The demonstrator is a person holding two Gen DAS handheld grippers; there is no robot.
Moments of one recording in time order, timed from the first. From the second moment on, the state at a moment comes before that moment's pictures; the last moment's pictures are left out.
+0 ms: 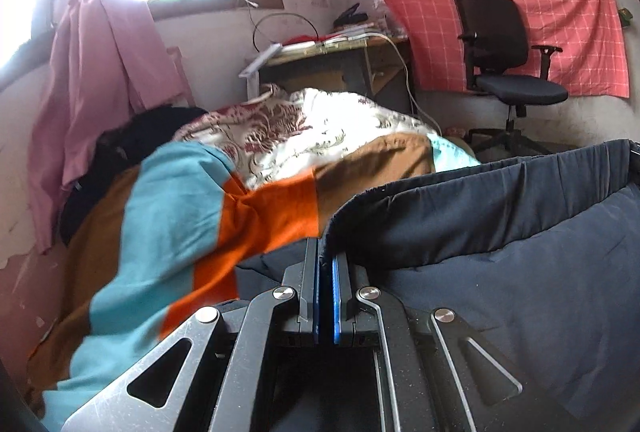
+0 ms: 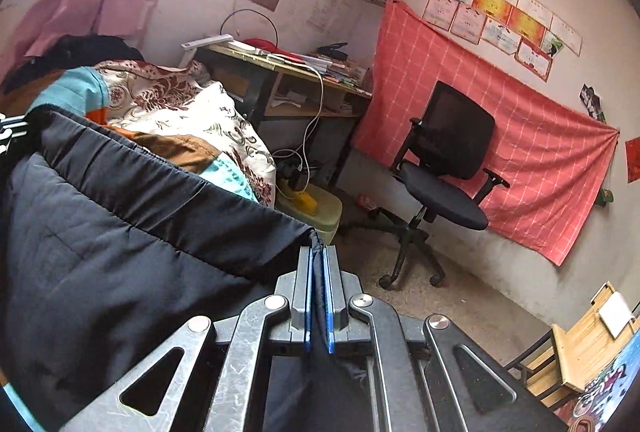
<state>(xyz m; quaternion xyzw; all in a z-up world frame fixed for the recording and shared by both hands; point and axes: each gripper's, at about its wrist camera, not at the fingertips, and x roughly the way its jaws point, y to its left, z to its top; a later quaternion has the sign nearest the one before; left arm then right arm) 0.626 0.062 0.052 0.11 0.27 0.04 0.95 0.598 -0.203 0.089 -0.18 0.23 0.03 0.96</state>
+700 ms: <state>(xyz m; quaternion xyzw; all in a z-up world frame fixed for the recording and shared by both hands) 0.667 0.059 -0.001 0.14 0.32 0.03 0.94 0.659 -0.198 0.014 -0.17 0.28 0.04 0.95</state>
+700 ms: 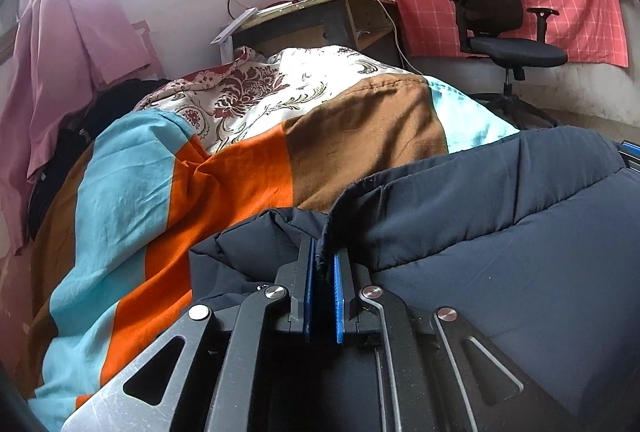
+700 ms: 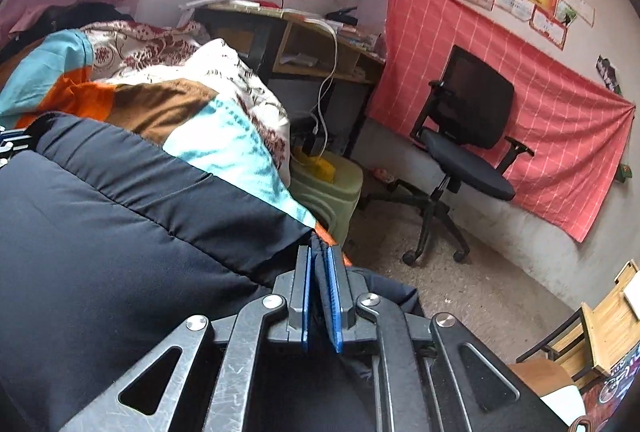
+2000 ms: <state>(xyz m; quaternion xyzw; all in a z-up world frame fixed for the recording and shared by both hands) 0.653 0.034 -0.019 0.05 0.30 -0.04 0.95 0.658 -0.209 -0.001 -0.02 0.32 0.15 0.94</state>
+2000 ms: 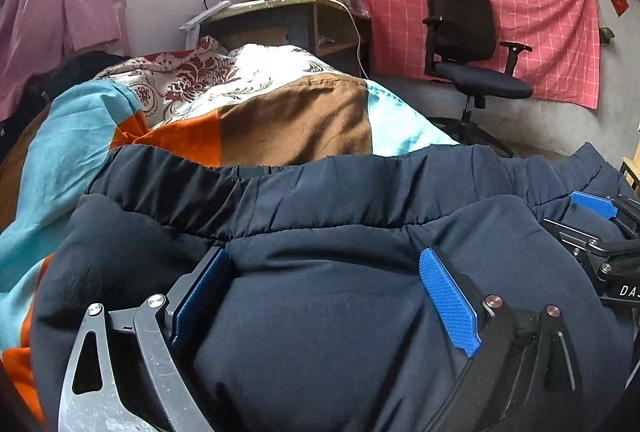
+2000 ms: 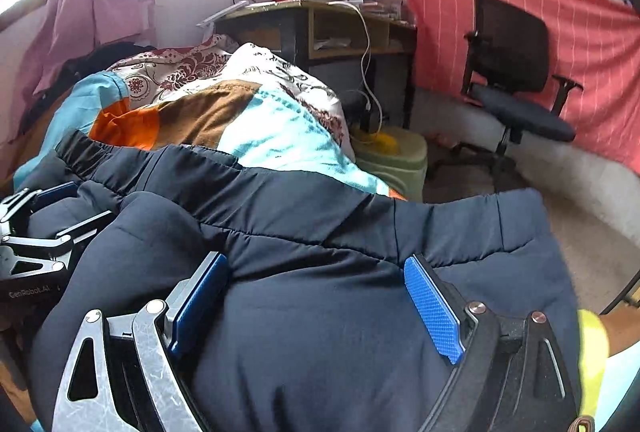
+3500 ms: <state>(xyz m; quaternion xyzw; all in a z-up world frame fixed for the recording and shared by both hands) 0.553 0.191 0.004 -0.04 0.40 -0.04 0.91 0.522 -0.371 0.017 0.08 0.36 0.18 0.91</state>
